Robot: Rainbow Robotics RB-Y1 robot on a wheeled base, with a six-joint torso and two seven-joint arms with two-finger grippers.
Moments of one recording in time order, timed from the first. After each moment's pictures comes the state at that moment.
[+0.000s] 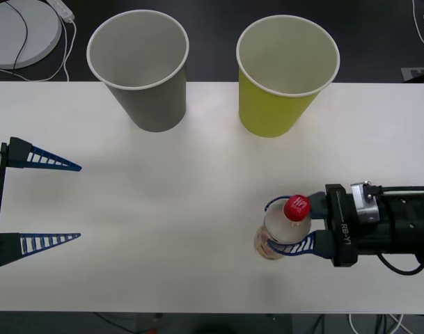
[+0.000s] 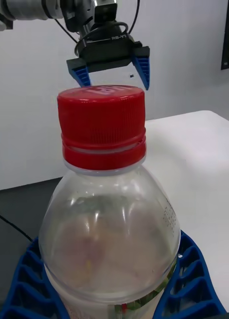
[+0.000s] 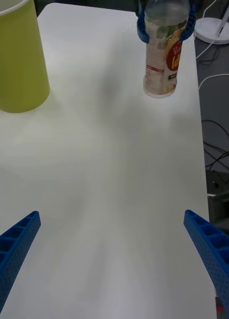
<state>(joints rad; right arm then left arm) -0.09 -1.02 0.46 -1.77 0.69 -1.01 0.34 0.25 1.23 0.23 -2.06 -1.09 -1.10 0.14</state>
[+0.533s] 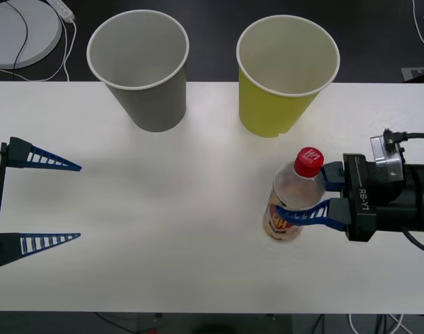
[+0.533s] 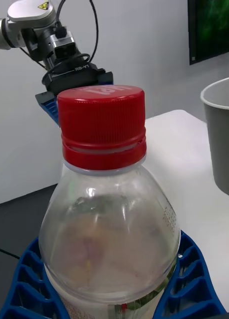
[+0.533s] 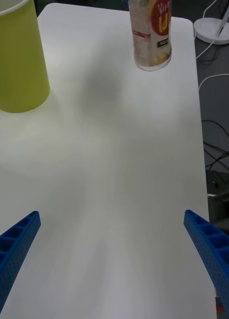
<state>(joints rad) -0.03 -1.11 0.27 -1.98 0.73 -0.89 0.00 0.25 1.23 0.23 -2.06 -1.09 -1.10 0.14</state>
